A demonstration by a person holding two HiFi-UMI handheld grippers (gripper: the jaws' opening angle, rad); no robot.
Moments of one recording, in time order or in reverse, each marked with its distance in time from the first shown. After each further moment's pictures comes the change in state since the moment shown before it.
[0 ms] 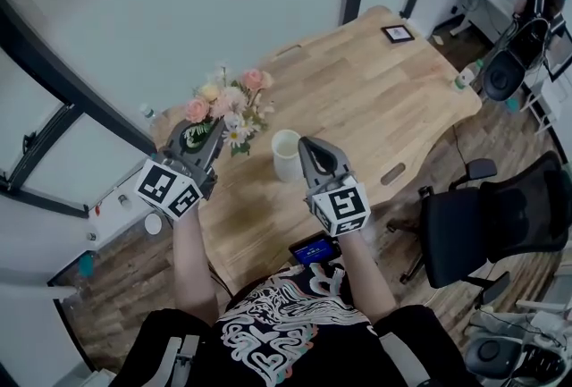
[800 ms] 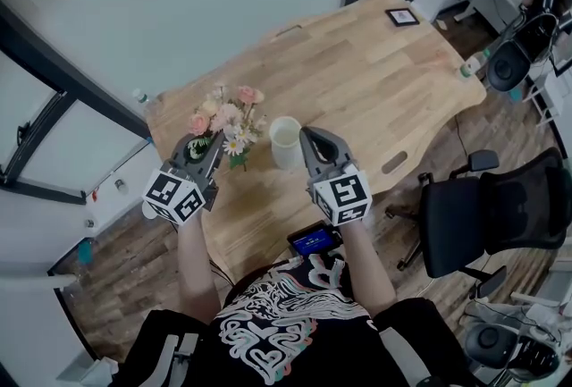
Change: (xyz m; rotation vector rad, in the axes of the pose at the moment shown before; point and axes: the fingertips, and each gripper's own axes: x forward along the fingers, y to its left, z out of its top) left arm -0.027 0.005 -0.097 -0.162 0.138 0.079; right arm 0.008 -0.010 -0.033 0.002 0.097 0.007
